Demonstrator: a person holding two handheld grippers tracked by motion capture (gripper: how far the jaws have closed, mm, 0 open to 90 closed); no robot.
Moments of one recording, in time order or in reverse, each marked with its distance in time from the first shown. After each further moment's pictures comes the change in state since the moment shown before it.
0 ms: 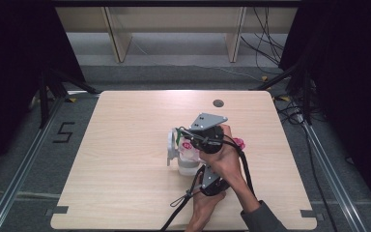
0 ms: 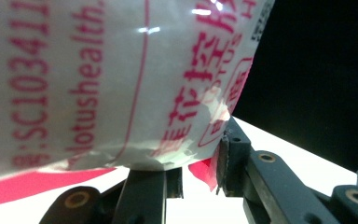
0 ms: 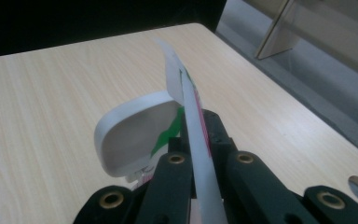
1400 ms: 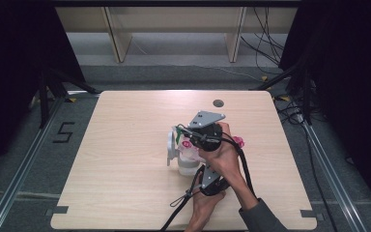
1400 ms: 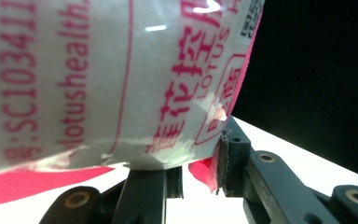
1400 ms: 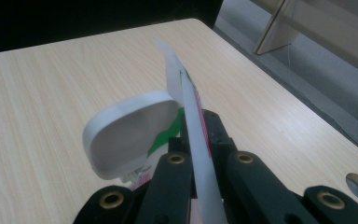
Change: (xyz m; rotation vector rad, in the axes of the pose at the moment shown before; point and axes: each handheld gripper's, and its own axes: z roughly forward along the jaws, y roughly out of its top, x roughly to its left) left arm -0.001 0.001 -0.001 0.032 -0.064 -0.003; right arm -0.002 0.004 0.004 0.017 -0.017 -0.004
